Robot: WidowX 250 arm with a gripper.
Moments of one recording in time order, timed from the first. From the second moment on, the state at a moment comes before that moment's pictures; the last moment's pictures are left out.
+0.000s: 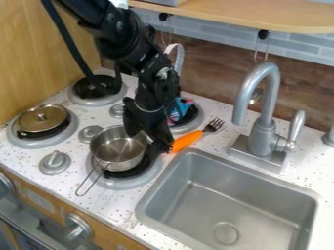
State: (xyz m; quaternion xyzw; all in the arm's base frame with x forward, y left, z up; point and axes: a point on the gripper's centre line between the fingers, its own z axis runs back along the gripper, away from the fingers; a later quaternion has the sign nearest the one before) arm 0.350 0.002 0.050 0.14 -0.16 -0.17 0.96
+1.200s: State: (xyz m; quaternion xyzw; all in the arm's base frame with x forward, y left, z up) arm 0.320 0.126 0.124 0.13 -0.25 0.01 0.96
